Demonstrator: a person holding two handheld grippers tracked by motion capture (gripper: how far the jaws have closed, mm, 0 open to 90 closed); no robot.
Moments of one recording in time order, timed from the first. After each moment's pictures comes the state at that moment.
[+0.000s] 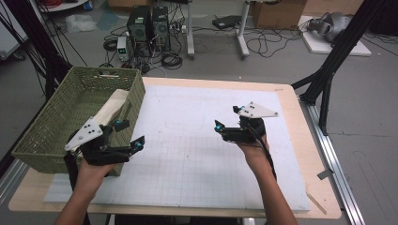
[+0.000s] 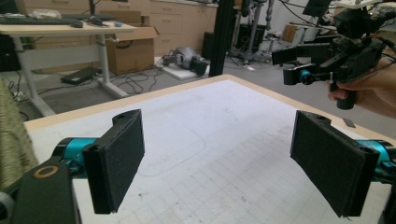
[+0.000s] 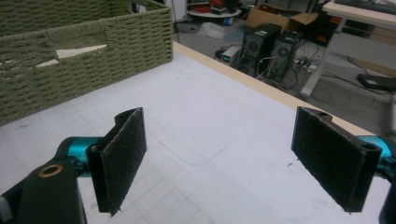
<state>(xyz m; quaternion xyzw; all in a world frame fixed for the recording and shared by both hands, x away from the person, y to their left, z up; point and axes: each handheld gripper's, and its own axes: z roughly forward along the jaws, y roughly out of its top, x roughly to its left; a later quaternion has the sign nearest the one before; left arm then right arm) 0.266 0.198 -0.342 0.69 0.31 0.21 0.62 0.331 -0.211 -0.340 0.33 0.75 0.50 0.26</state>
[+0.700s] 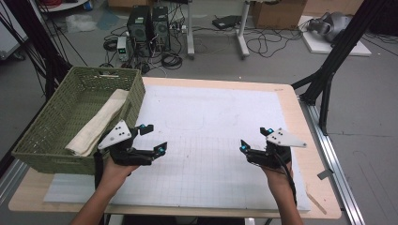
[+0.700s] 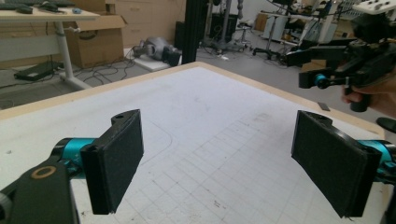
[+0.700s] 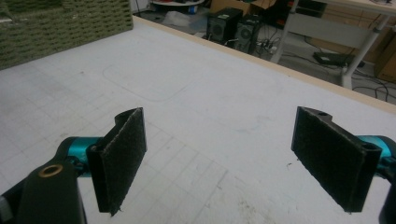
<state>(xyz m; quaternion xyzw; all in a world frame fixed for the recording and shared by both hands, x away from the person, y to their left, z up) 0.283 0.155 -0.370 0.71 0.29 0.17 0.62 0.279 -0.273 -0.375 0.39 0.73 0.47 0.30</state>
